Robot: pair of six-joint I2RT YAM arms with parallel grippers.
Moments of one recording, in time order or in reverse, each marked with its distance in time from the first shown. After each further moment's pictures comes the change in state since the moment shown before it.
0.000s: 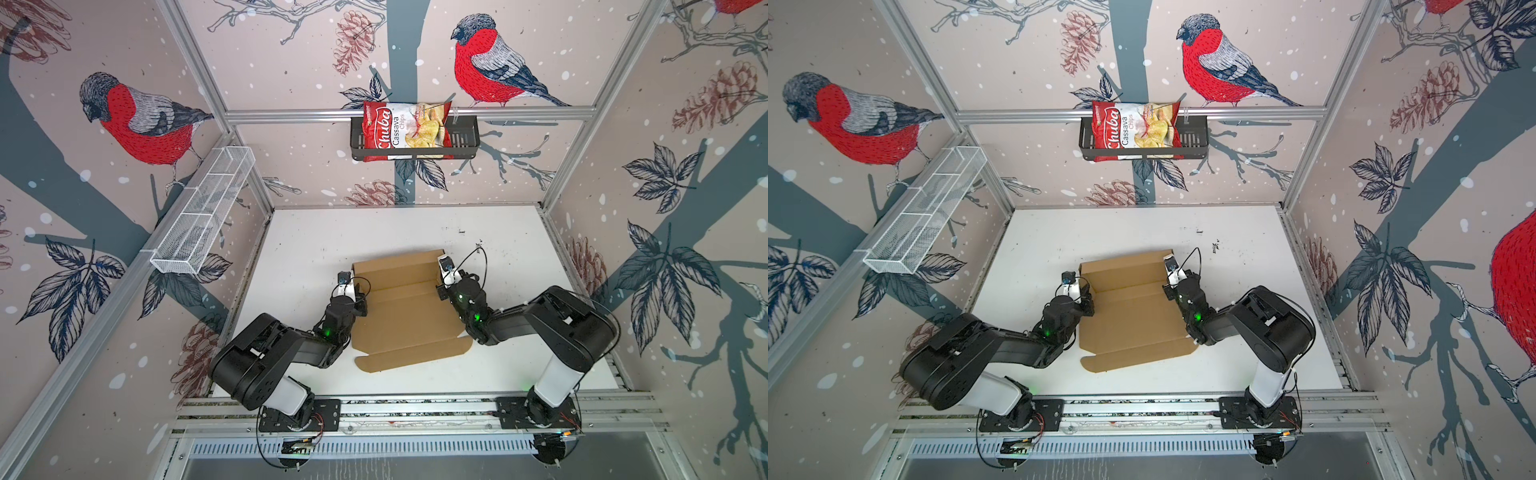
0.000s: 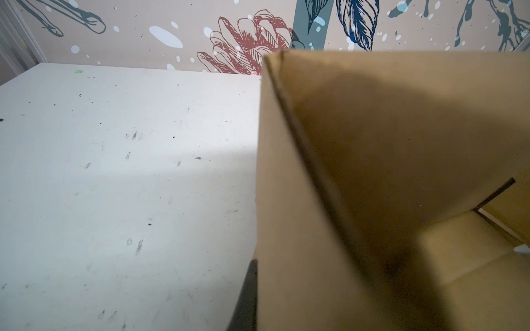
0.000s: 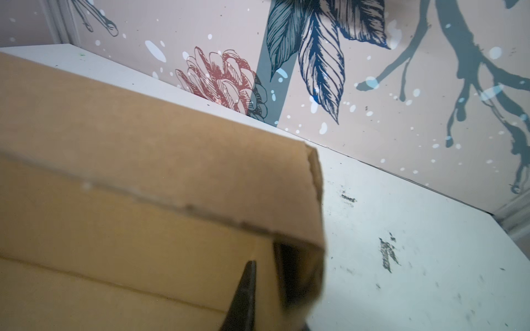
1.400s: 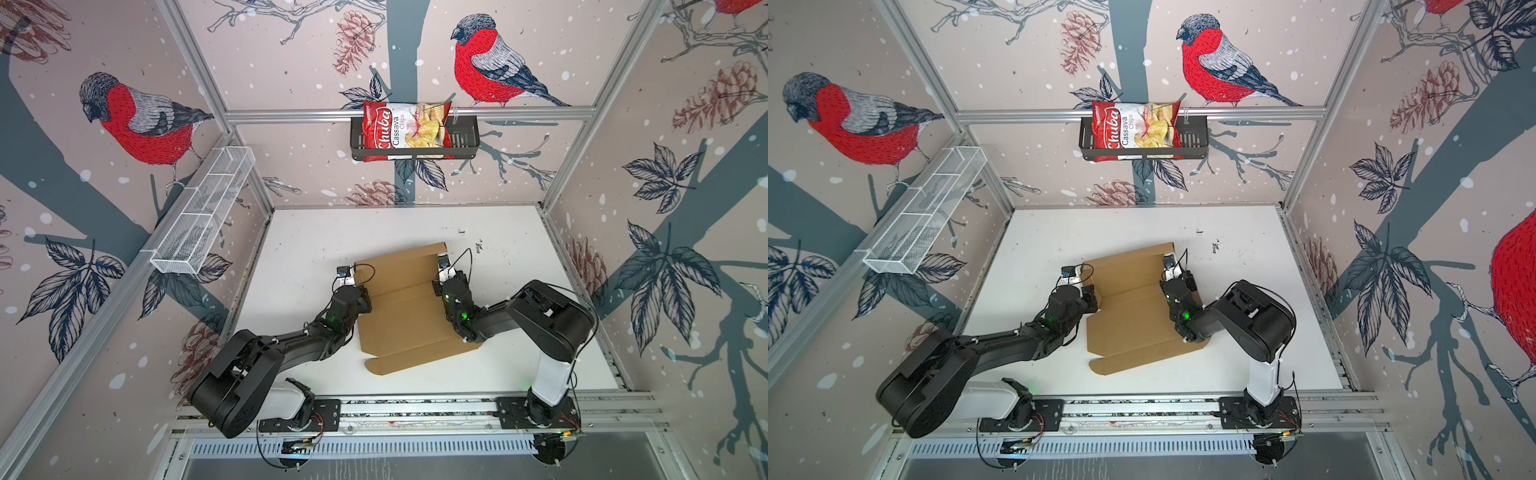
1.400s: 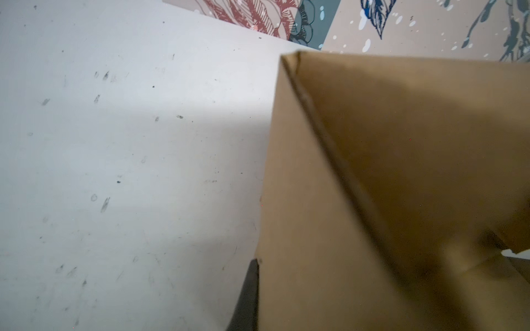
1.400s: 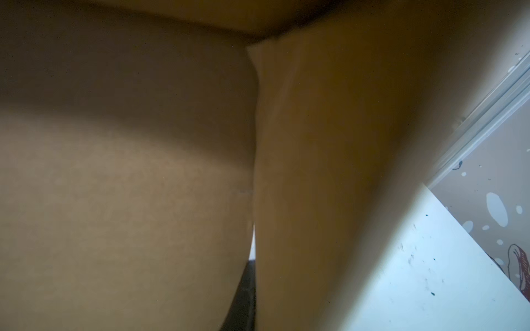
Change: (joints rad) left arm -0.011 -0.151 0.159 -0.500 0.039 -0.269; right arm 0.035 0.092 0.136 -0.101 0.295 0.057
